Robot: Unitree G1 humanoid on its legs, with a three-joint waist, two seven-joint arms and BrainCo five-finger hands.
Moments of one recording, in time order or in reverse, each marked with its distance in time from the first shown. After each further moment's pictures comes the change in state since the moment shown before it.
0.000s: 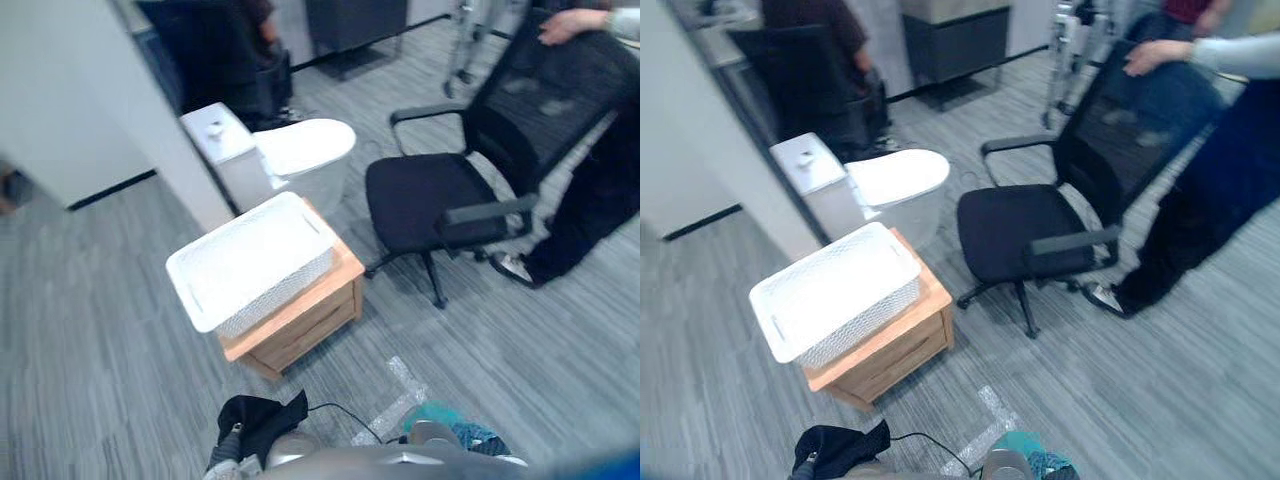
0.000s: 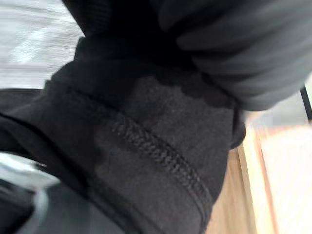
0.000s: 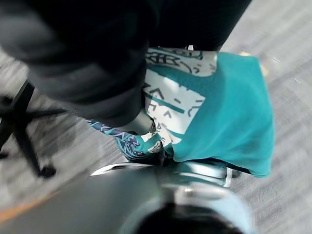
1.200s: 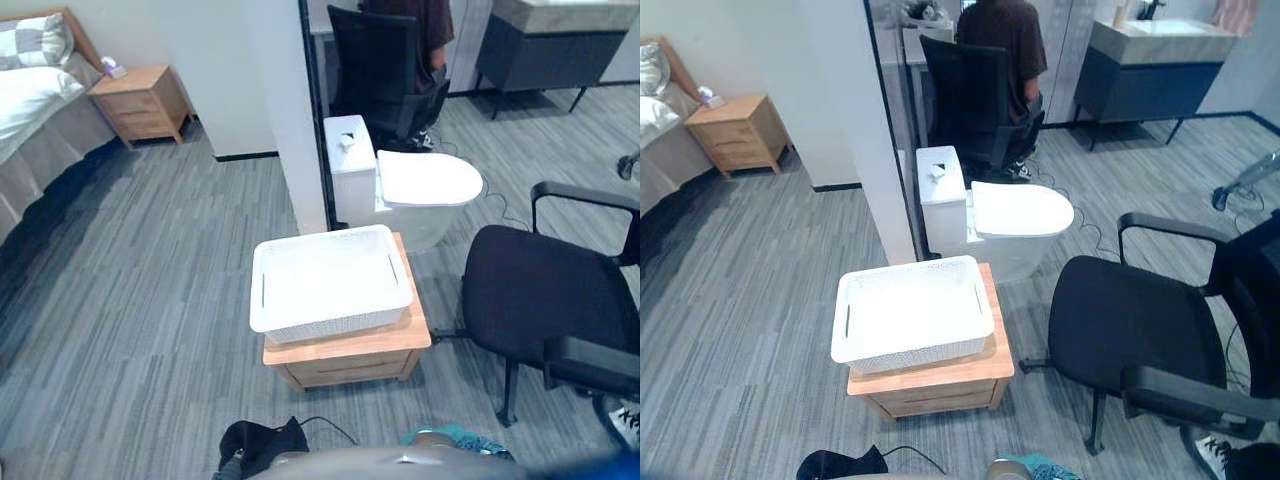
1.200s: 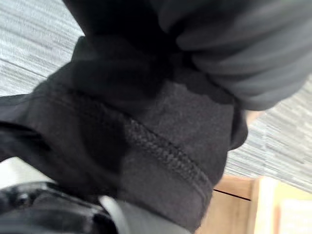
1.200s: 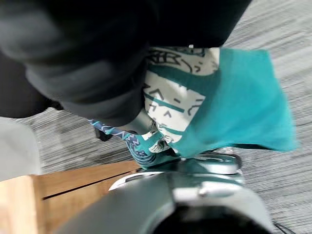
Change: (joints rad) left arm 0.041 0.024 0.016 0.039 0.107 0.021 -0.004; right arm 0.041 0.046 -0.063 0.013 0.077 -0.013 0.002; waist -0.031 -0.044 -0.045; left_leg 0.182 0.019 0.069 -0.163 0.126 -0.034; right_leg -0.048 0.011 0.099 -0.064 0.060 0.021
